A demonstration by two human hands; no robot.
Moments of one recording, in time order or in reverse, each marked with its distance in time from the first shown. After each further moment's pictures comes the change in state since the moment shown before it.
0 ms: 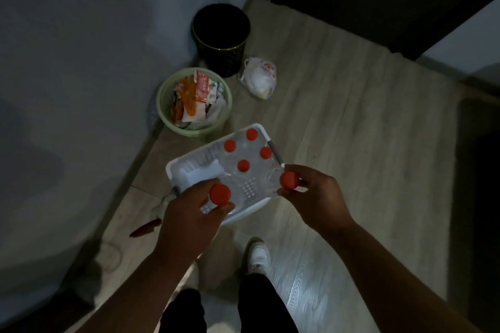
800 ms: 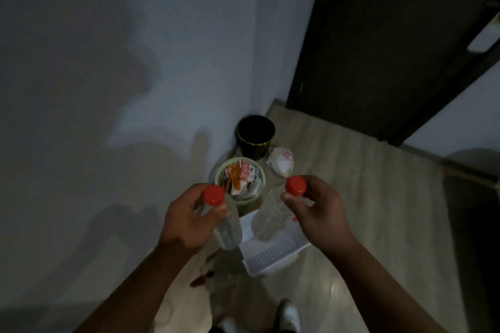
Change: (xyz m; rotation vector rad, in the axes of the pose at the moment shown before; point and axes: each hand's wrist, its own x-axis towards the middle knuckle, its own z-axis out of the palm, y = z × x) left_hand -0.030 0.172 -0.279 -0.142 0.151 0.088; right_hand -0.091 -0.324 -0.075 0.186 0.200 -0.230
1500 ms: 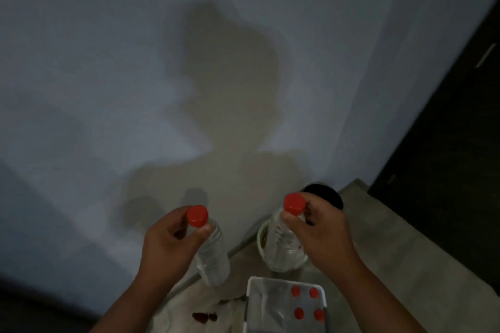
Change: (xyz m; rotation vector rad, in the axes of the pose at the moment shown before) left_hand -0.051 0.098 0.007 0.071 0.683 -0.115; right_hand 0.090 -0.065 -0.036 0.200 -0.424 -0.308
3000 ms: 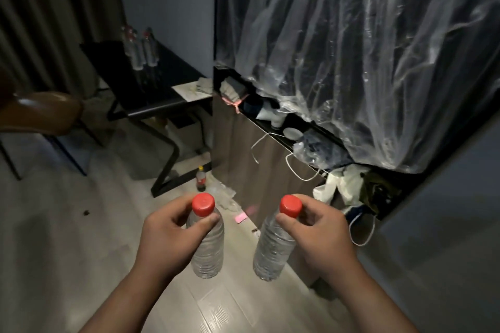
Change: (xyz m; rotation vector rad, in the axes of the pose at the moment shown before) left_hand -0.610 0.024 -0.375 0.363 1.365 -0.332; right_hand -0.496 -0.259 0.332 0.268 -1.429 -0.498
